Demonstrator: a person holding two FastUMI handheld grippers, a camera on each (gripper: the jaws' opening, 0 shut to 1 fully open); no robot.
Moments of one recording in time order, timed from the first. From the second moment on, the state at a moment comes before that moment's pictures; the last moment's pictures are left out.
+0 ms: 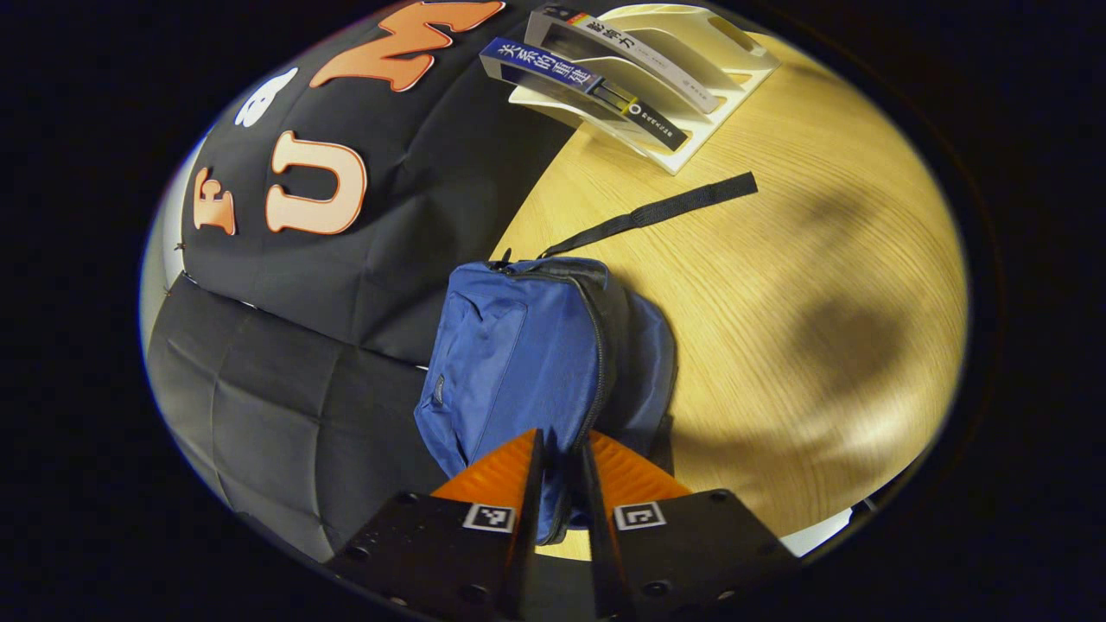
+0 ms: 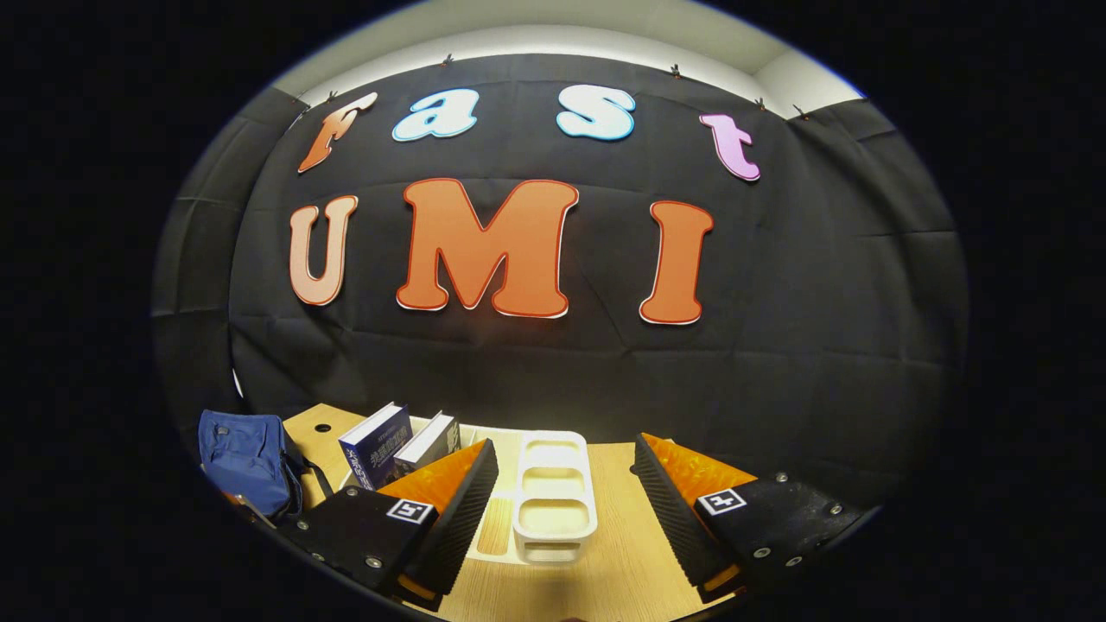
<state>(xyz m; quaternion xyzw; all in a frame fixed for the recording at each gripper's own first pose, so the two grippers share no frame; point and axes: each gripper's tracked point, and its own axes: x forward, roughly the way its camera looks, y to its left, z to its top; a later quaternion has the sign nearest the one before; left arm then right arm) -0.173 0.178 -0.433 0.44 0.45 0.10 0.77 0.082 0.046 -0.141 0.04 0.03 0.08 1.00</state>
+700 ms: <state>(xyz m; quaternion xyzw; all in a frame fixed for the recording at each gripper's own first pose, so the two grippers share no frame) -0.126 0.188 -0.348 0.29 0.45 0.10 0.84 0.076 0.092 -0.144 0.04 0.06 0.14 0.99</state>
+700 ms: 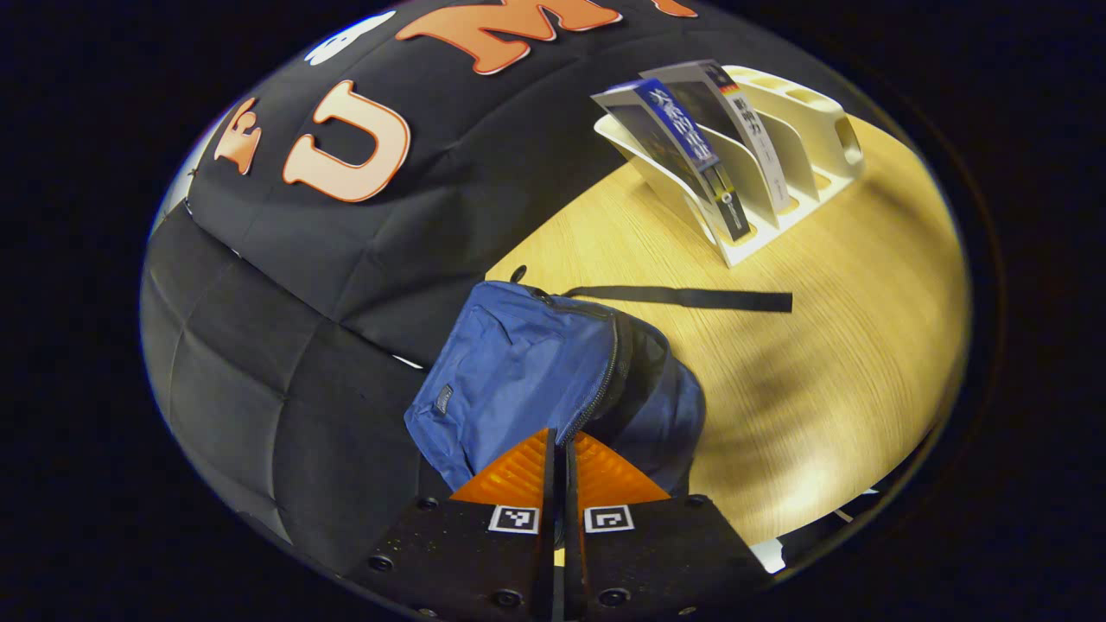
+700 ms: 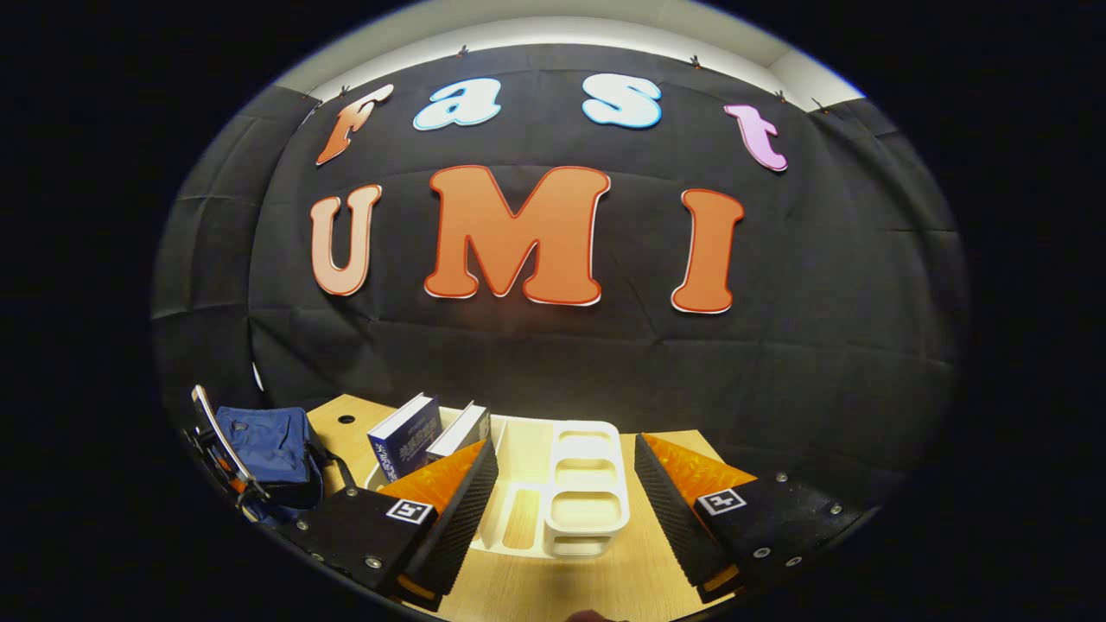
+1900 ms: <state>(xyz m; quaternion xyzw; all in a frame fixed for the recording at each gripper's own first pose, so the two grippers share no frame) -0.029 0.259 -0.220 -0.07 0.36 0.00 0.93 0.141 0.330 -0.179 -0.05 0.26 0.25 0.93</state>
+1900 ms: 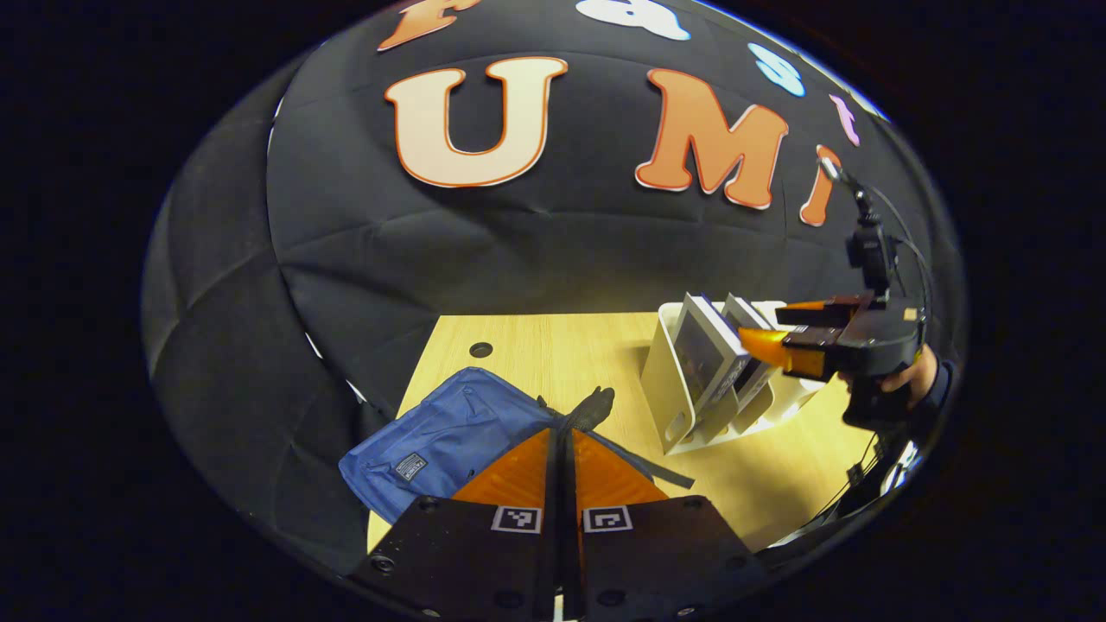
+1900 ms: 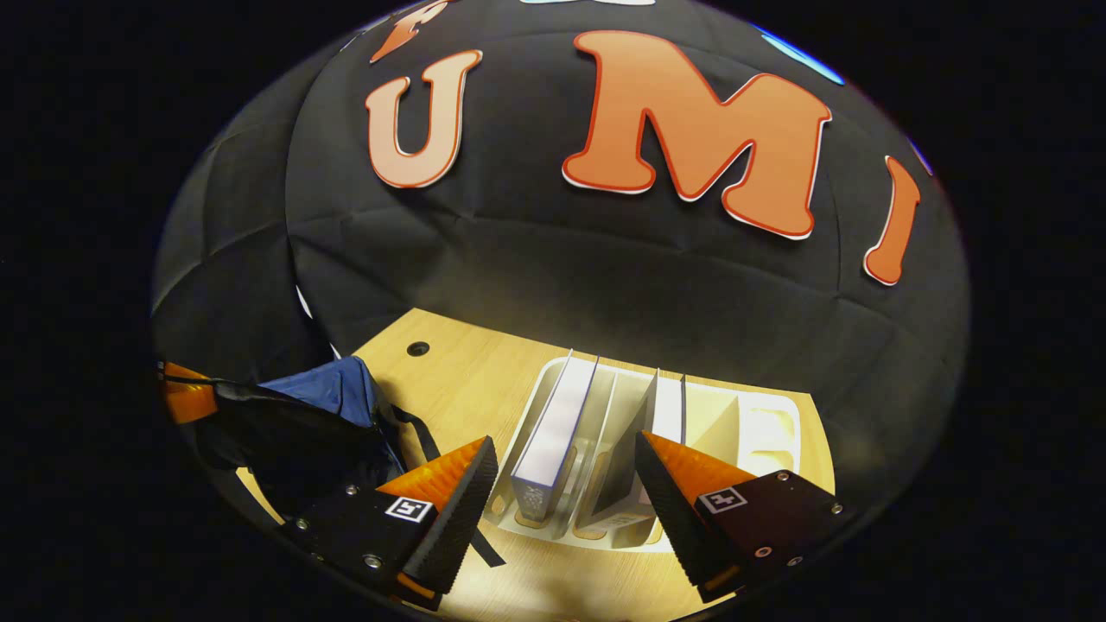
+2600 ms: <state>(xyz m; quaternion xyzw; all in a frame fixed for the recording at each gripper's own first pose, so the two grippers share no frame) 0.003 0.277 -0.223 -0.09 0.39 -0.05 0.92 0.194 0.381 -0.234 -0.10 0.45 0.23 0.86</state>
